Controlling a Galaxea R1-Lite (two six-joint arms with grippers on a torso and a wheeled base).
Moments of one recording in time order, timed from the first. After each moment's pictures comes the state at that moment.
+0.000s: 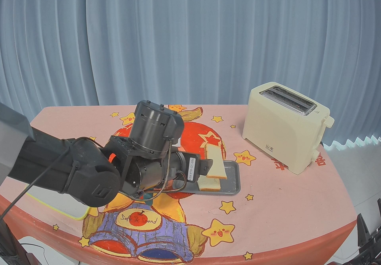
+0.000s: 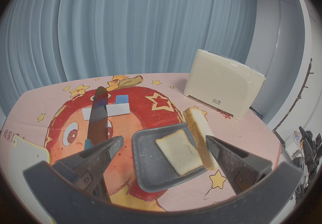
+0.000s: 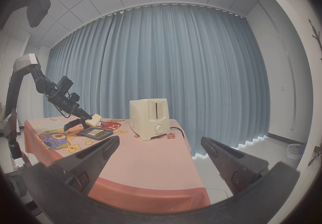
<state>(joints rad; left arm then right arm) -0.73 1.88 -1.05 -0.24 0.19 -0.31 0.00 0.02 -0.02 -0.01 0.03 0.03</state>
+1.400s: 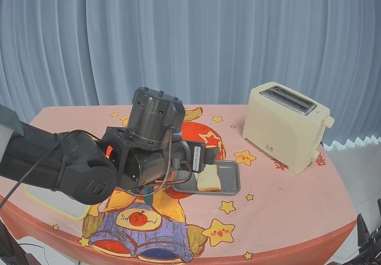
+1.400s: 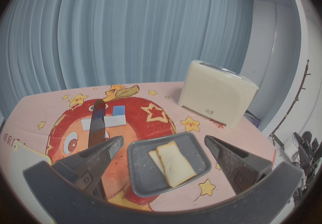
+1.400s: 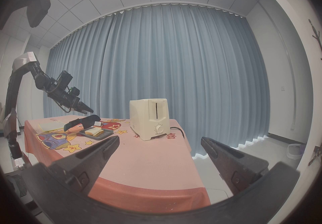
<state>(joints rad) -0.76 1.85 -1.09 -0.25 0.21 -0.30 0.00 0.02 -0.02 -0.01 0.03 0.03</state>
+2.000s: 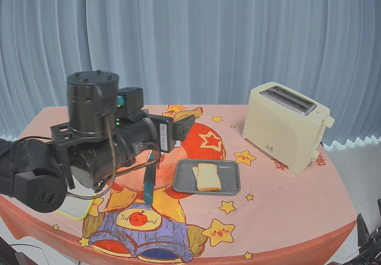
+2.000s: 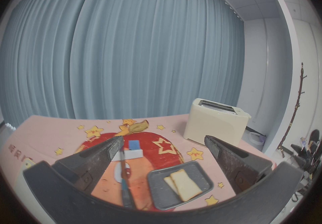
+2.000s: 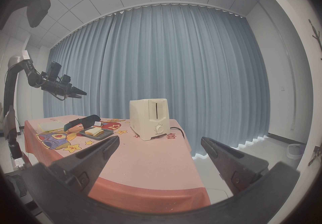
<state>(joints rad) -0.71 1.65 -0.90 -0.54 0.27 -0.17 0.00 0.02 -0.02 -0.01 0.03 0.03</state>
